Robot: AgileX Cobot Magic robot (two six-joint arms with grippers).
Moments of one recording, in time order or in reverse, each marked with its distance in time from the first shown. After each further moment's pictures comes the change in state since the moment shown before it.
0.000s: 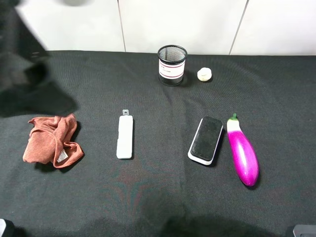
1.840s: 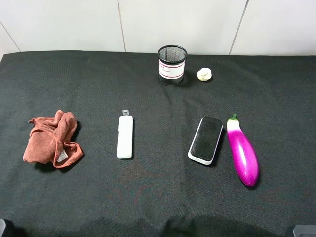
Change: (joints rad) left arm 0.708 -1.027 0.653 0.000 -0.117 0.034; right arm 0.000 0.000 0.000 0.000 0.000 0.000
